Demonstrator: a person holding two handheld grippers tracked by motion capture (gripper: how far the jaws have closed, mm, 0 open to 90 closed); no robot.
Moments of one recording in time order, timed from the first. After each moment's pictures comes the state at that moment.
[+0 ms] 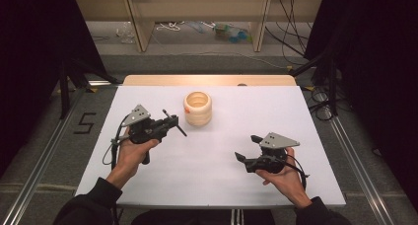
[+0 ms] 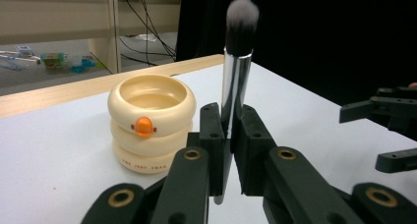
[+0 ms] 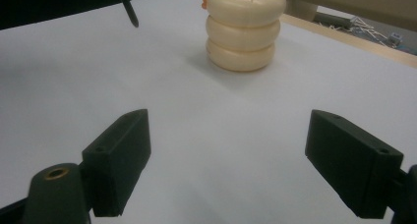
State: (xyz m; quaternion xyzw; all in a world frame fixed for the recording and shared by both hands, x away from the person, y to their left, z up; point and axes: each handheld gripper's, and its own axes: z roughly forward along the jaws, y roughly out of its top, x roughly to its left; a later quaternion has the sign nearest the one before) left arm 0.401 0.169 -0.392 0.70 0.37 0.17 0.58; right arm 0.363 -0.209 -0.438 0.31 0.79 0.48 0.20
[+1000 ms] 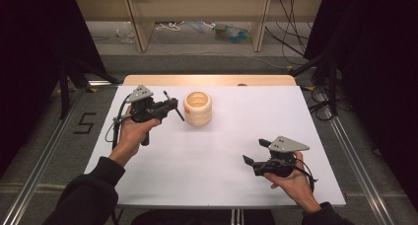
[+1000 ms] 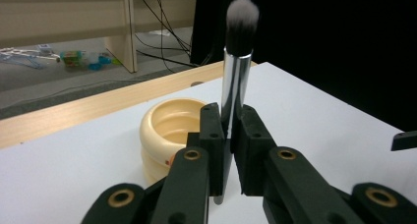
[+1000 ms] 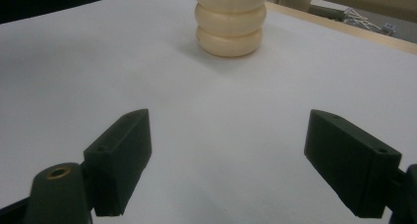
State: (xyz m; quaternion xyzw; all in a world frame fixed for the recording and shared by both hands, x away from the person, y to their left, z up) left arm 0.443 0.167 -0.363 0.72 0.38 0.19 0.56; right arm 0.354 -0.231 -0.442 0.32 0.79 0.48 0.20
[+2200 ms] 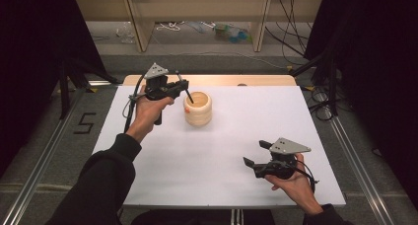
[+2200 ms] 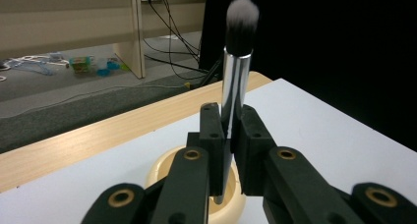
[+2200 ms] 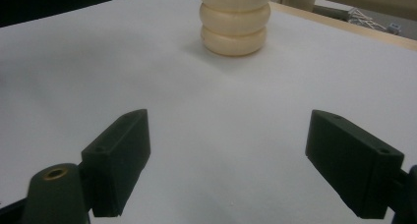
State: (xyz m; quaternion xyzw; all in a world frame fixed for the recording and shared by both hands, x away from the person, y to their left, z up) left arm 0.496 0.134 -0.341 0.71 0.38 0.20 0.55; right arm 0.350 -0.233 -0.444 0.32 0.79 0.48 0.19
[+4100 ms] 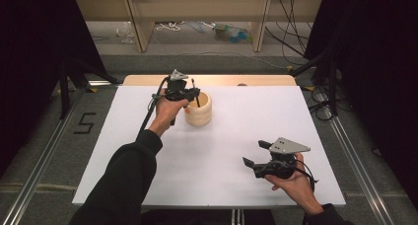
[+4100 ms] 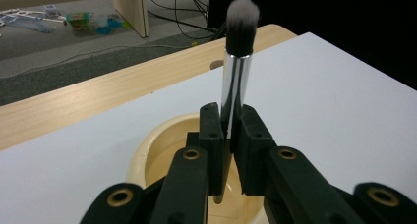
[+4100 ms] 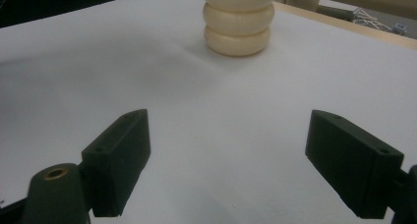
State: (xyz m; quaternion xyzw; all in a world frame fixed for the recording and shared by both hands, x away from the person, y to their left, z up) left arm 0.540 0.098 -0.394 0.75 0.41 0.18 0.48; right arm 0.351 -0.232 -0.444 0.32 0.79 0.49 0.19
